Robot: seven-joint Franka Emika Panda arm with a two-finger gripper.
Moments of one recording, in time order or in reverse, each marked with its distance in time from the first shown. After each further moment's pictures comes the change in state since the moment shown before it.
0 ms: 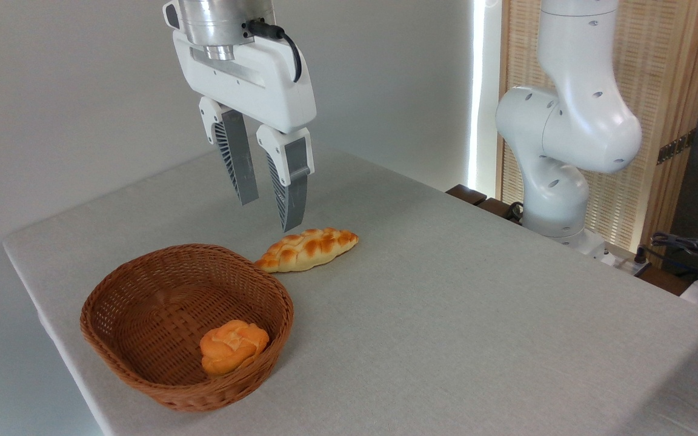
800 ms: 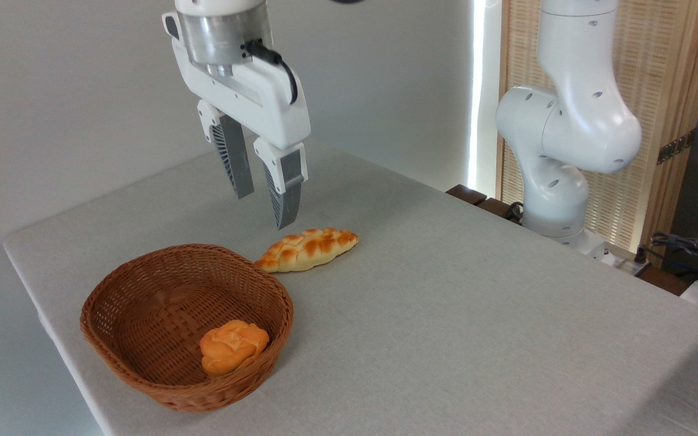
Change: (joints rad) arm -0.010 -0.003 -0.008 -0.051 -0.111 -0.001 0.000
